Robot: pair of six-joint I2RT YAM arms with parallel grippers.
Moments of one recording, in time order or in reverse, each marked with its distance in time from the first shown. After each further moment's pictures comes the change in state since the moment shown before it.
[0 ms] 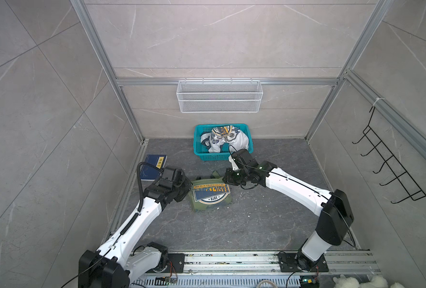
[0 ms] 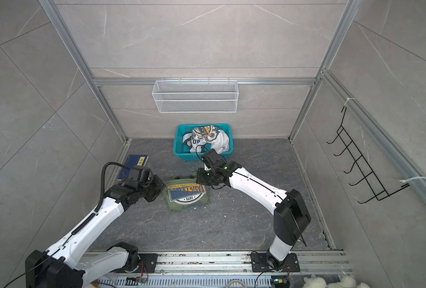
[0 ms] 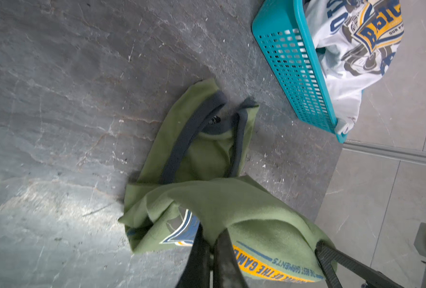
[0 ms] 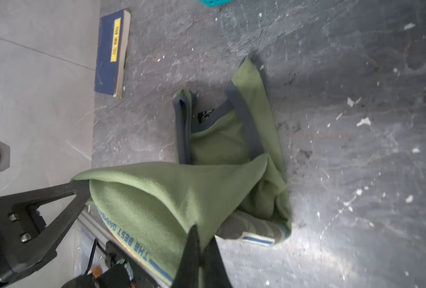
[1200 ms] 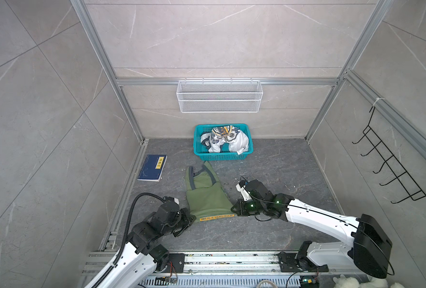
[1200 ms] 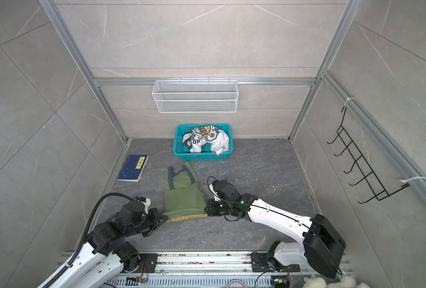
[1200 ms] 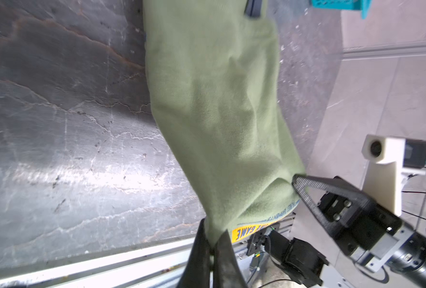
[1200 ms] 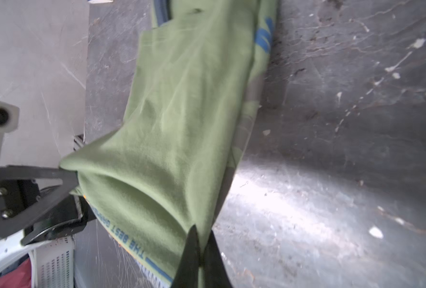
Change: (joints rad) left arm -0.310 -0.605 -0.306 -0.218 0.053 -0.143; right arm 0.149 -0.438 -0.612 0.214 -0.069 0.055
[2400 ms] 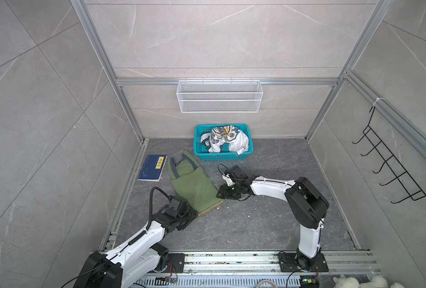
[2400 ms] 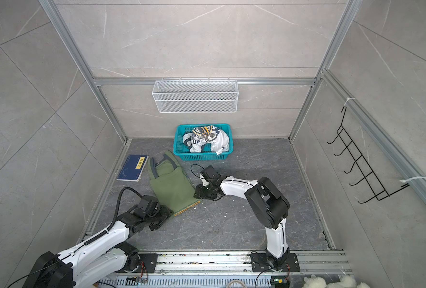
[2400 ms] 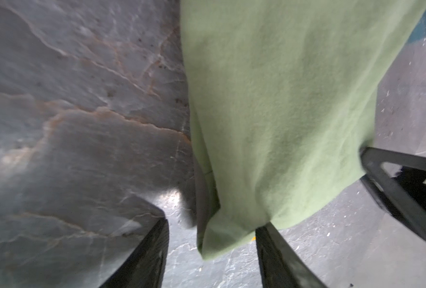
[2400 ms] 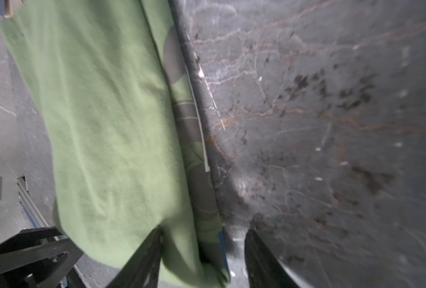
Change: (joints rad) left arm 0.149 0.448 -0.229 0.466 -0.021 0.134; right arm -0.154 0.662 0.354 0.133 -0.096 -0.152
